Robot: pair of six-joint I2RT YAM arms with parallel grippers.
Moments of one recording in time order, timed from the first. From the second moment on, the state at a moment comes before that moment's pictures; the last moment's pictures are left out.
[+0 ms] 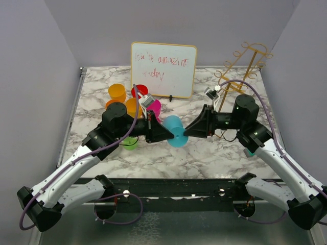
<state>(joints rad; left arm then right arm) -0.72 0.92 0.95 -0.17 0.69 -0.64 0.54 0.97 0.94 -0.09 -0.95 0.64</state>
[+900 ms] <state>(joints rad) -0.72 0.91 0.97 -0.26 0.64 -0.58 0.66 0.95 0.80 0.06 -0.88 0.72</state>
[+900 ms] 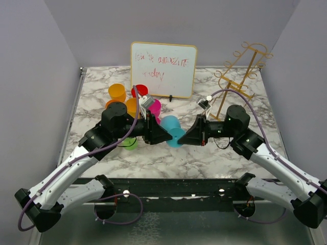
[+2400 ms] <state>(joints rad) -0.72 0.89 1.14 -0.54 0.47 -0.41 0.66 0.52 0.34 0.69 -1.22 0.38</state>
